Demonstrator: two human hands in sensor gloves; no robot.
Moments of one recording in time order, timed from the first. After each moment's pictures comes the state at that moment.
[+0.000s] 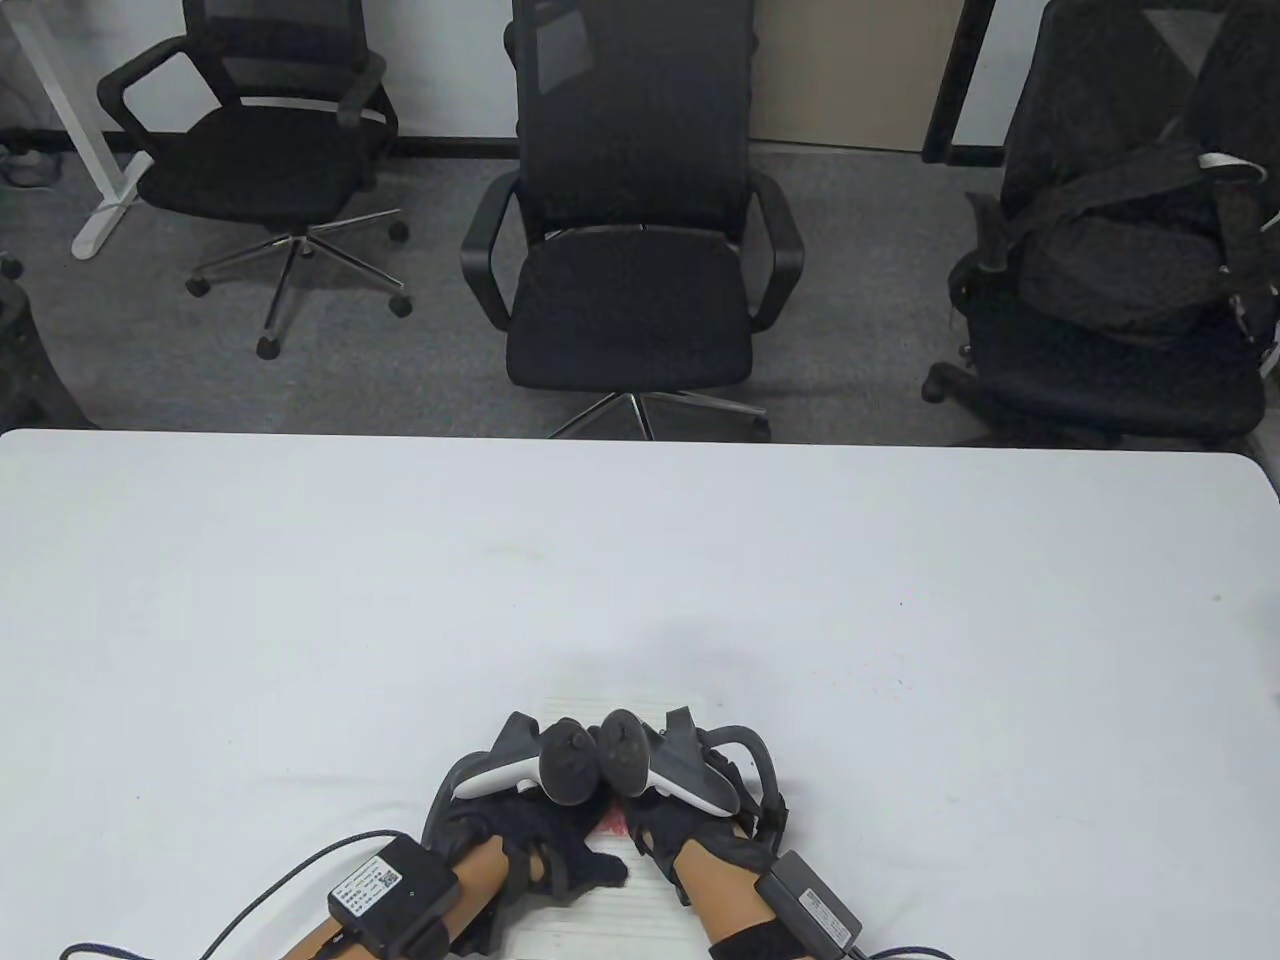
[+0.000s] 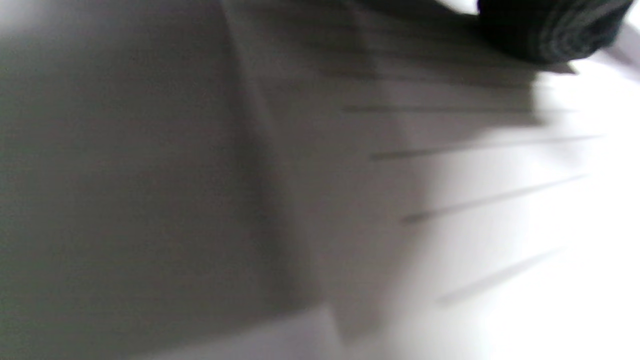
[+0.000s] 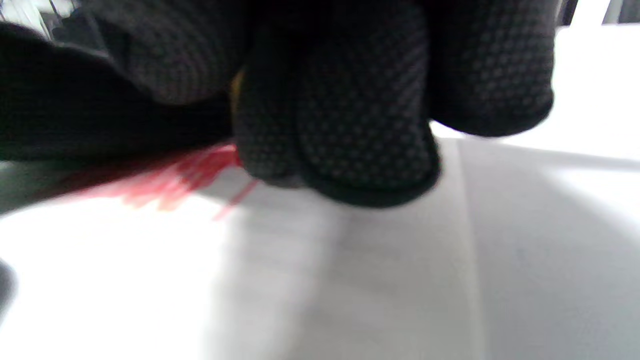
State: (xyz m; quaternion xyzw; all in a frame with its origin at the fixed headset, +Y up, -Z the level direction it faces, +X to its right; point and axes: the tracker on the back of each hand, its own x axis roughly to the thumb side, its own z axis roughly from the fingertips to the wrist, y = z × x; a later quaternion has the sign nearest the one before) left_hand -0.126 -0.810 -0.306 -0.38 -0.24 0.07 0.89; right_hand 0.013 -0.765 -0.310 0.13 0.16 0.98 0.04
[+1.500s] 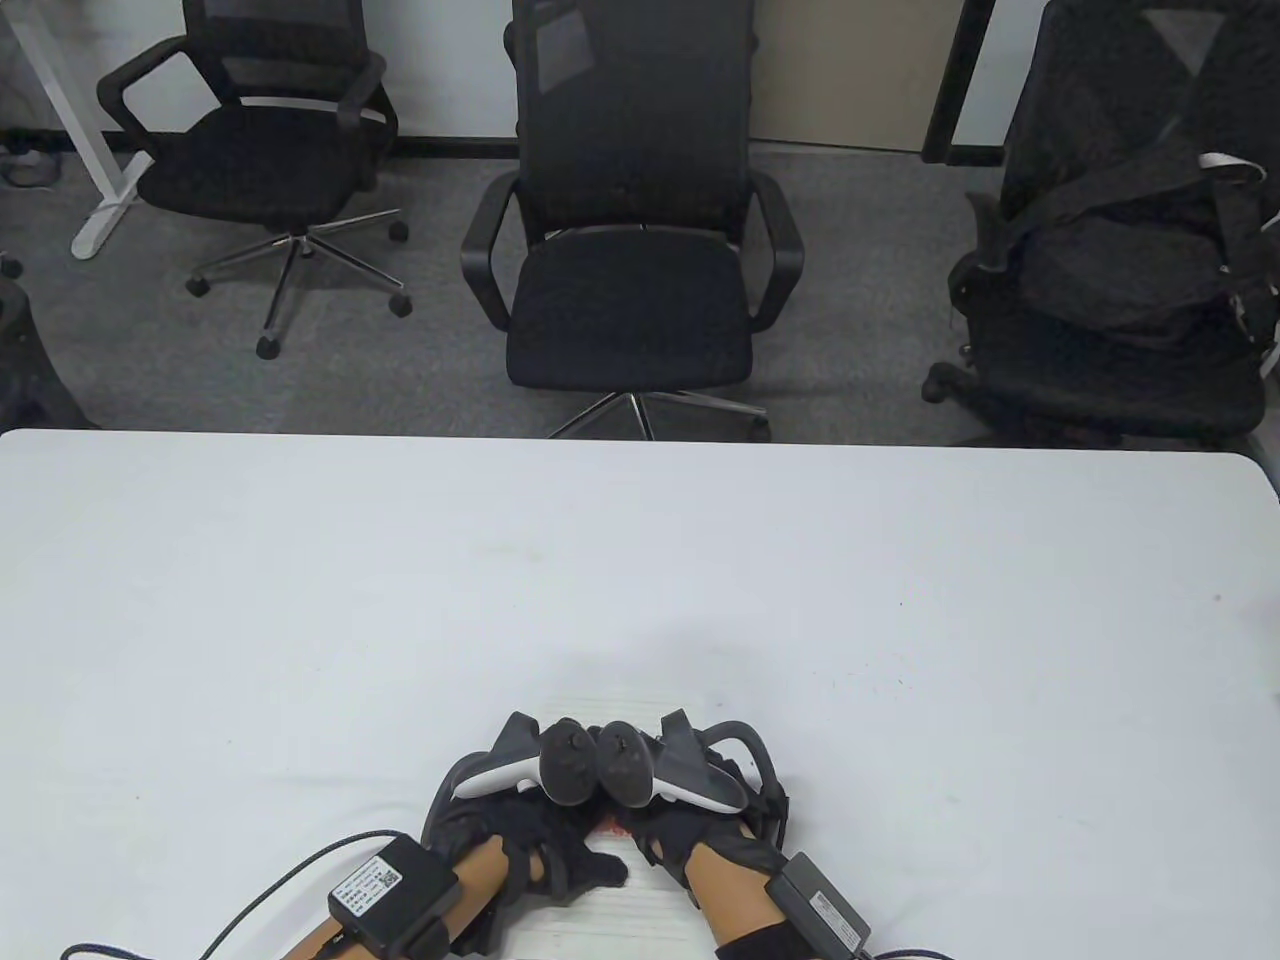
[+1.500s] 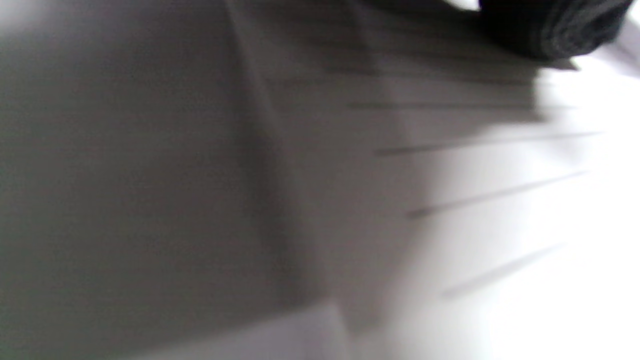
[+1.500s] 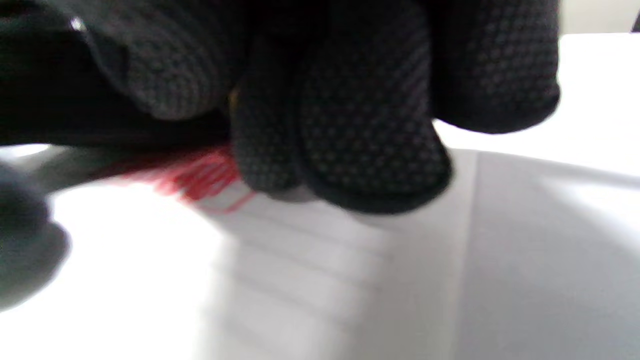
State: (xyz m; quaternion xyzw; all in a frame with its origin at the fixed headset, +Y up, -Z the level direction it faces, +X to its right) left_hand -0.126 -0.811 -0.306 -0.39 -0.24 0.07 0.89; right_hand 0.010 -0.765 -0.307 0.21 0.16 0.96 0.03
